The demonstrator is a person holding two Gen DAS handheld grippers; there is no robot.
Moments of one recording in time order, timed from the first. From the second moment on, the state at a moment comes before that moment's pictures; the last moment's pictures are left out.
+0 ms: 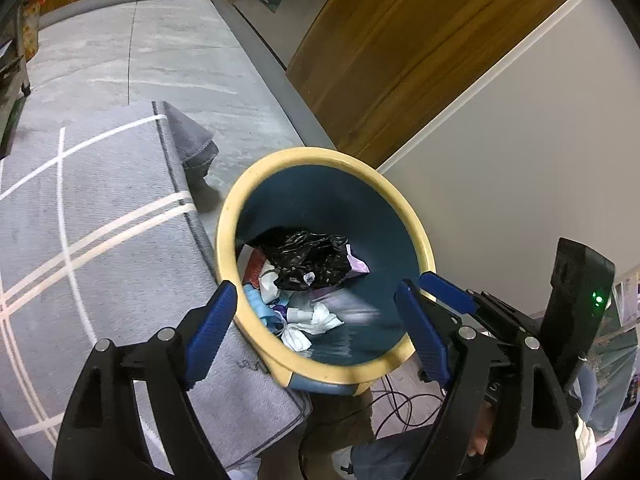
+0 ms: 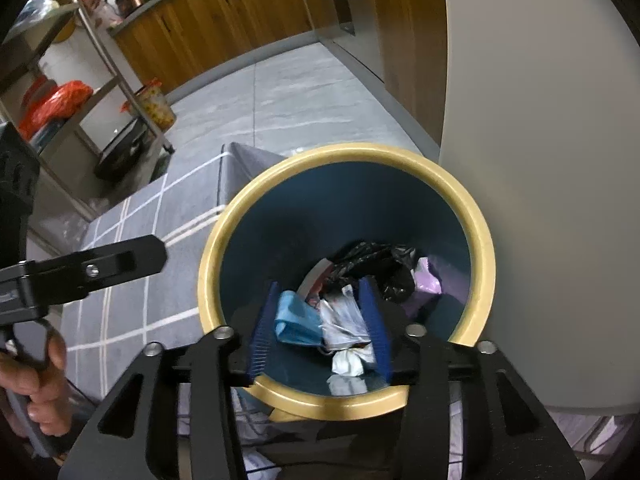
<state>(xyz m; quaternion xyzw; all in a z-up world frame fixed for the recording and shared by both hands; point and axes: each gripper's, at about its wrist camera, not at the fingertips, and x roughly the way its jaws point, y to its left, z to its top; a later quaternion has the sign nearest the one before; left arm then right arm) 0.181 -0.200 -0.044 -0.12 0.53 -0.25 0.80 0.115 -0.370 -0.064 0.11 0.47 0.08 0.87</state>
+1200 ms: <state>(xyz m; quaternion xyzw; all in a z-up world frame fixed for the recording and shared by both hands) 0.059 -0.186 0.029 0.00 0.43 -0.19 0.88 -0.021 -0.385 0.011 0.07 0.33 0.02 0.94</state>
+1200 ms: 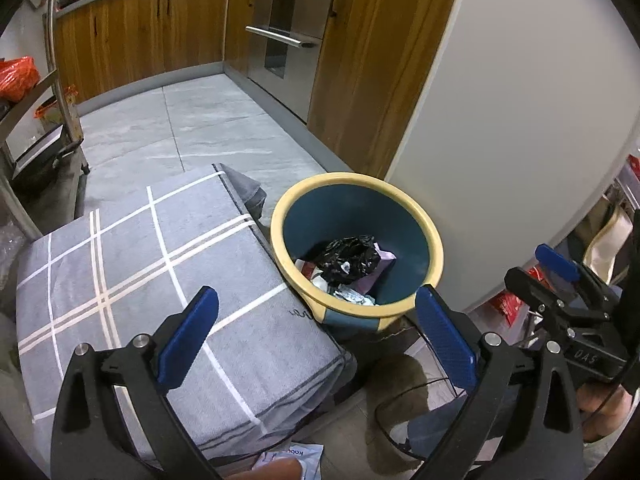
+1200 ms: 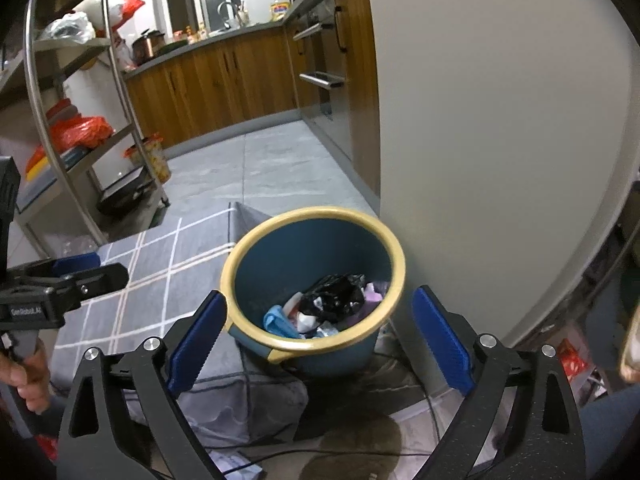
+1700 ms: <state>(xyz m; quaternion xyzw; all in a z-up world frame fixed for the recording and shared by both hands) 0.037 -0.200 0.034 0.01 0.41 -0.21 0.89 -0.047 -0.385 0.016 0.07 0.31 0.01 0.95</state>
